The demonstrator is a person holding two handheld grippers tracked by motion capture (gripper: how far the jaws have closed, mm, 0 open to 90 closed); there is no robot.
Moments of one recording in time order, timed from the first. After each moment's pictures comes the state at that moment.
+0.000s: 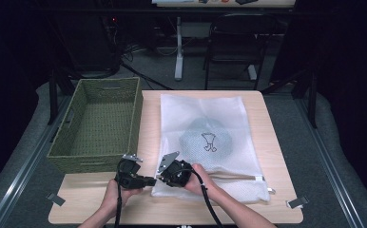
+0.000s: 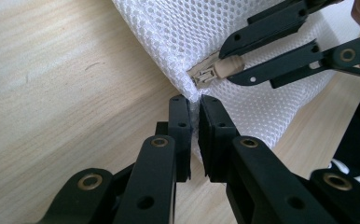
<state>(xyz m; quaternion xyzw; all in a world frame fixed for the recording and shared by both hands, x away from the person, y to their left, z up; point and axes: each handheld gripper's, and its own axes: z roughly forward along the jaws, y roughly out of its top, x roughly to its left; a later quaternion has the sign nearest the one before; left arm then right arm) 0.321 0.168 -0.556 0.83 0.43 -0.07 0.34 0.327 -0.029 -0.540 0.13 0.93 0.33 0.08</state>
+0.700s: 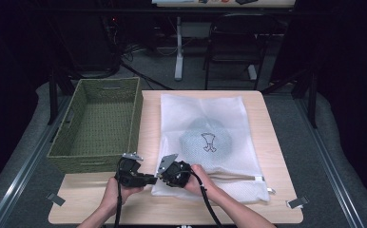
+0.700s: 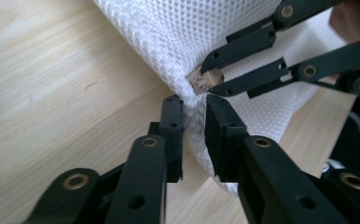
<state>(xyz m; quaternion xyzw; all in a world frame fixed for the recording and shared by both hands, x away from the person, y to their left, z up) 0.326 0.168 -0.550 0.83 0.41 -0.08 0.36 0.325 -0.027 -0.543 0.12 0.93 0.32 0.11</state>
